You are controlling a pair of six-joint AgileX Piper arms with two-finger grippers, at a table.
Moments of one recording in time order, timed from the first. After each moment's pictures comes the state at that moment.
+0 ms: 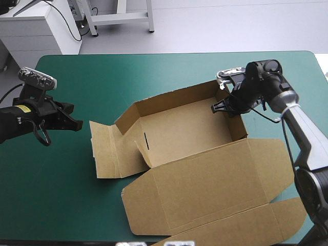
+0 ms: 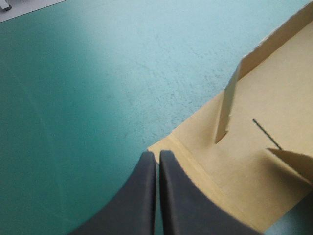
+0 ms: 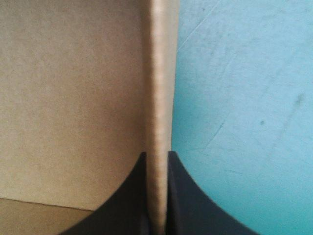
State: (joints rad) left arm 0.03 1.10 -1.29 -0.37 1.01 0.54; right arm 0.22 1.75 -1.66 0.08 1.23 -0.07
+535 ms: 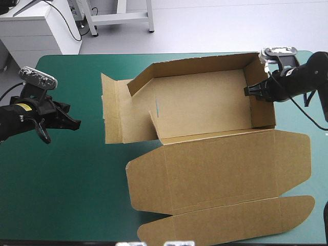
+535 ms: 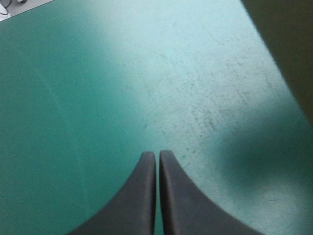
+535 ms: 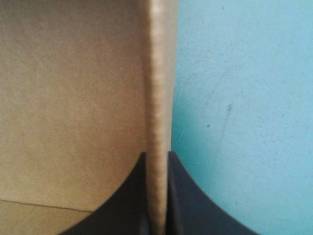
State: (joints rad) left arm 0.03 1.13 -1.29 -0.29 0.99 0.54; right arm -0.02 1.50 -1.66 0.26 1.24 -0.19
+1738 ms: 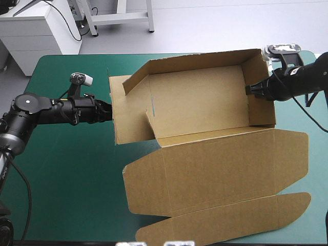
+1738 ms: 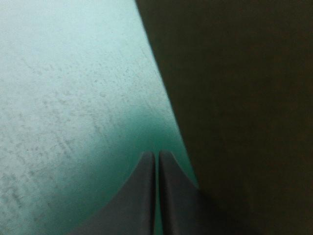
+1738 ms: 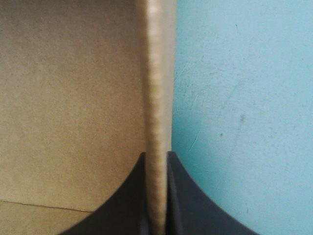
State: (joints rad) left arm 0.03 1.41 -1.17 -1.07 1.05 0.90; right arm -0.04 1.47 -1.66 0.33 1.24 -0.24
